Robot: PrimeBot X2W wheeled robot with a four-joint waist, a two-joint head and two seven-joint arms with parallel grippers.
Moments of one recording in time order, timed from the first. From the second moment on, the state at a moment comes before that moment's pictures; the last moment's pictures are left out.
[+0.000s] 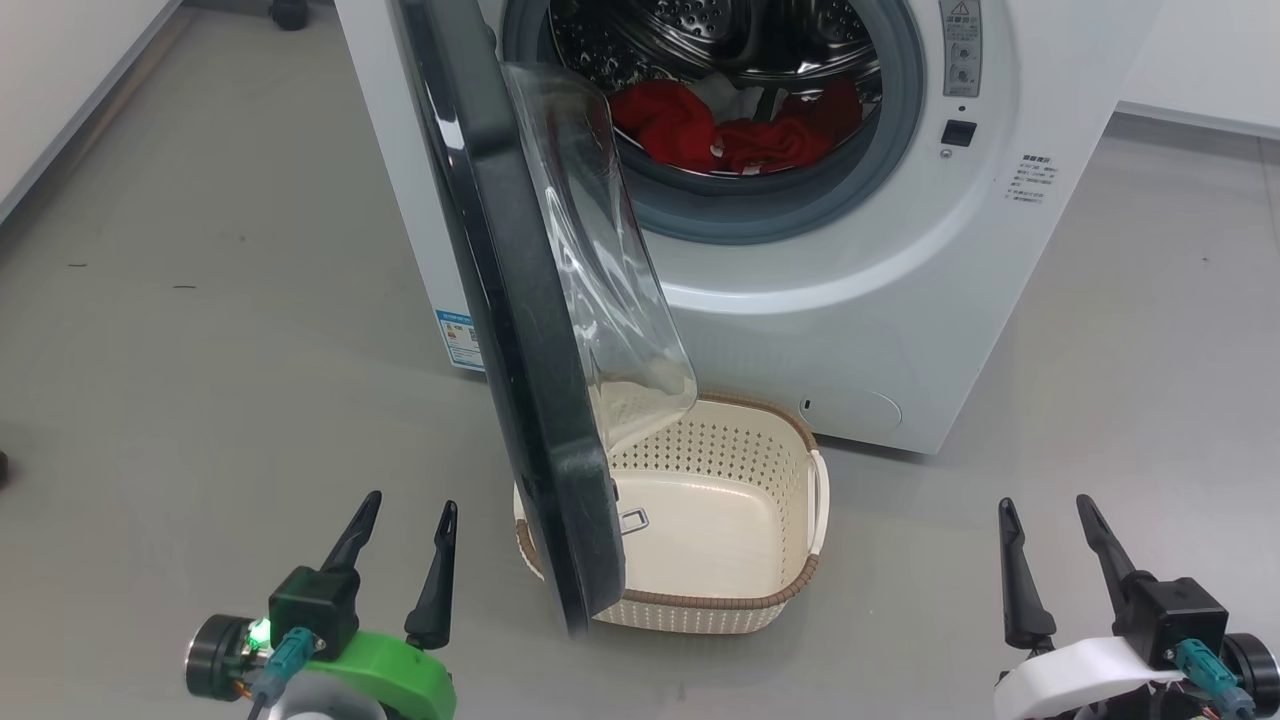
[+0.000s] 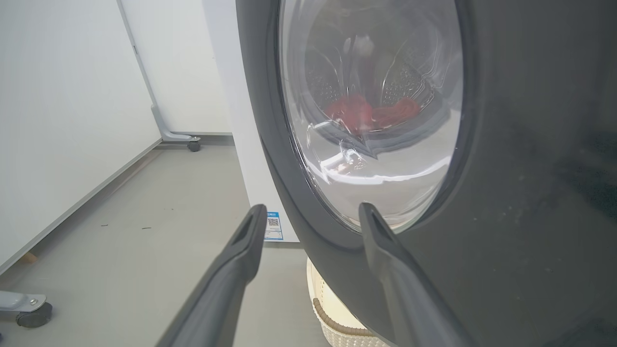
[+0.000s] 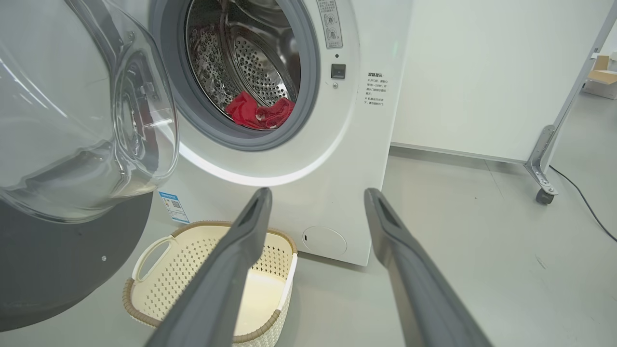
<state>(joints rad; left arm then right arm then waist) -0.09 0.04 -0.24 0.34 -0.25 -0.04 -0.25 0.11 -0.14 0.16 0.15 0.30 -0.10 -0.26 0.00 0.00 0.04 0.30</state>
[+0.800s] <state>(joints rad) -0.12 0.04 -0.19 0.17 -0.26 -0.03 -0.25 0.12 -0.11 0.10 0.15 0.25 -0.06 -0.26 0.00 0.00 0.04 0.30</state>
